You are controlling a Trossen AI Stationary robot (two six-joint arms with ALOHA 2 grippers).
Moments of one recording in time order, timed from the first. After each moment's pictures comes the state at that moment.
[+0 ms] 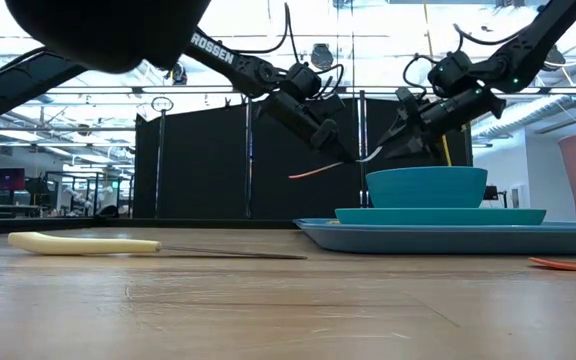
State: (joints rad) left arm 0.57 2.37 2.12 -0.39 0.39 0.53; right arm -1.04 1.34 0.67 0.21 -0.56 0.51
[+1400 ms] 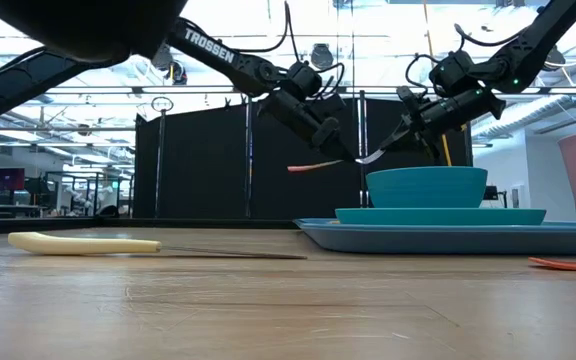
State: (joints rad) left arm 0.57 2.36 2.12 -0.39 0.37 0.49; right arm -1.05 1.34 0.67 0.24 -0.57 0.53
